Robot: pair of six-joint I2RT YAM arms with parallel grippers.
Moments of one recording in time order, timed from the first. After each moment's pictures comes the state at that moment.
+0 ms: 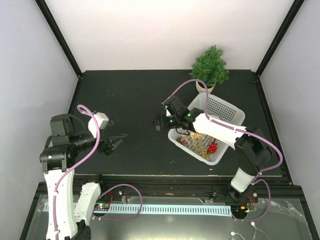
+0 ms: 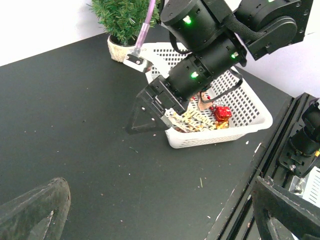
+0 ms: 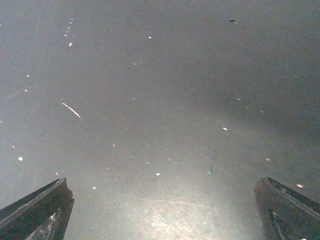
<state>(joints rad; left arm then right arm) 0.15 0.68 1.07 -1.10 0.97 0.42 0.78 1.71 1.24 -0.40 -0.11 0.55</state>
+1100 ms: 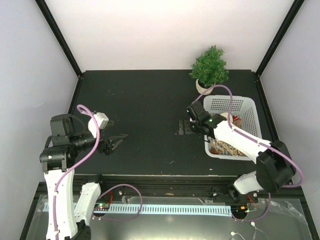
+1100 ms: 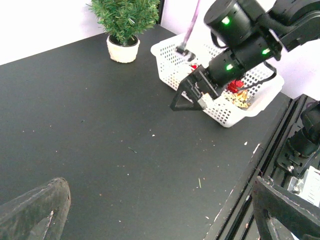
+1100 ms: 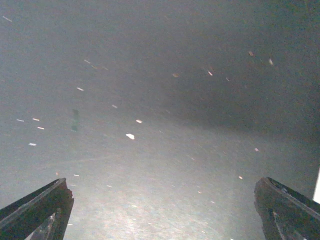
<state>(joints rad) 0.15 0.68 1.07 -1.10 0.97 0.41 0.64 1.46 0.98 -0.58 0.09 0.50</state>
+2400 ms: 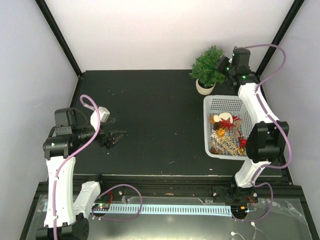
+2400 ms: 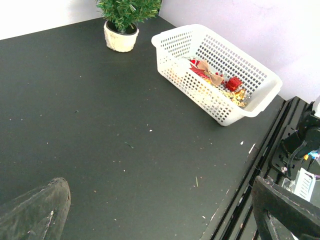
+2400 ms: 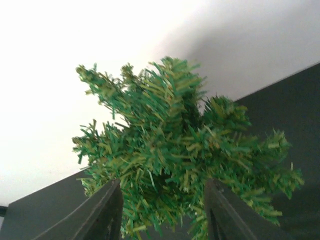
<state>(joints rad) 0.15 0.79 1.06 -1.07 0.99 0.42 0.08 1.75 1.60 -0.28 -0.05 0.58</state>
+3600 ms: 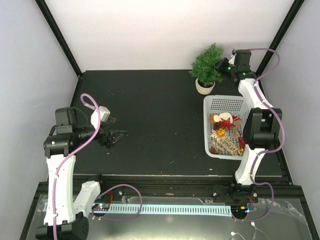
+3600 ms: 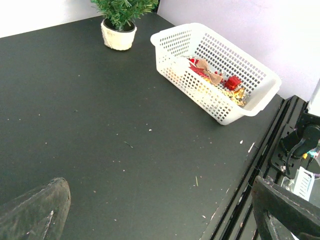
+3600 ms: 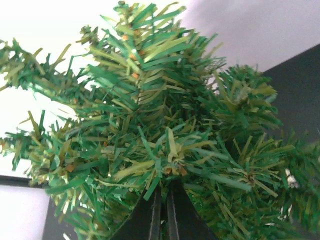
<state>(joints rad) 0.15 0.81 1.06 -1.07 1.00 0.43 -0.01 1.97 1.72 -0.24 -0.35 0.68</state>
